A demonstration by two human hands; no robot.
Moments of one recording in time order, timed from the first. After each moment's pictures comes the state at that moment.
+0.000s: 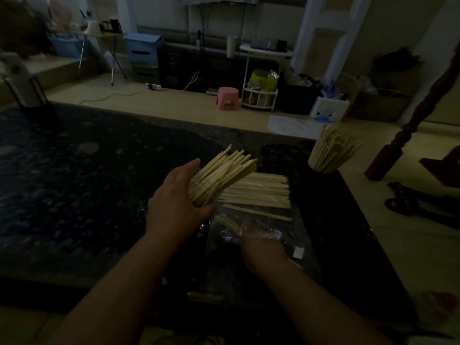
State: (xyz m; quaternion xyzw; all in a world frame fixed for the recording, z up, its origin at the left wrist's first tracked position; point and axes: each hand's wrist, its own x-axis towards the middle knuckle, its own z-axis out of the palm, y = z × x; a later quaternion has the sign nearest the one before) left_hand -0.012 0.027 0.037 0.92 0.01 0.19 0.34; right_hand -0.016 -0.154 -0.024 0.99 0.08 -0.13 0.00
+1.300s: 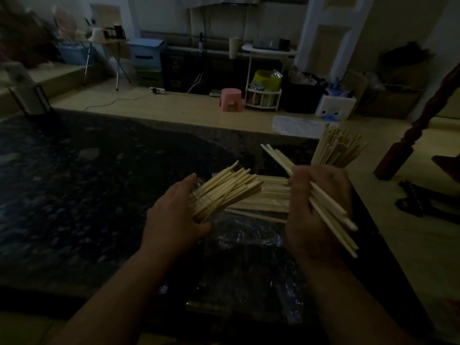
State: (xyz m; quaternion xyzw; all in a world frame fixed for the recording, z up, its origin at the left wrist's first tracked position) left_hand -0.011 0.024 0.030 0.95 0.01 0.14 0.27; right_hand -0.021 -0.186 0.066 0.78 0.08 0.48 -0.40
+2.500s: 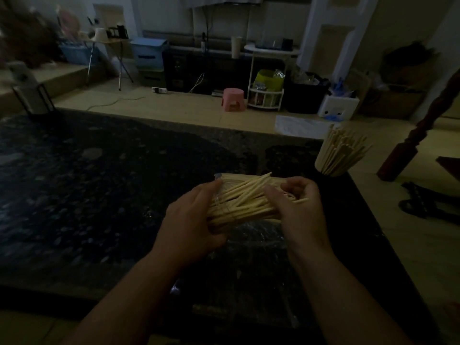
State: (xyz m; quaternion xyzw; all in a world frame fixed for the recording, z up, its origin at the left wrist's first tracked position) left_hand -0.016 0.014 0.030 0.95 -0.11 0.15 0.27; right_hand -0.005 -0.170 0.058 0.69 -0.11 0.16 -0.70
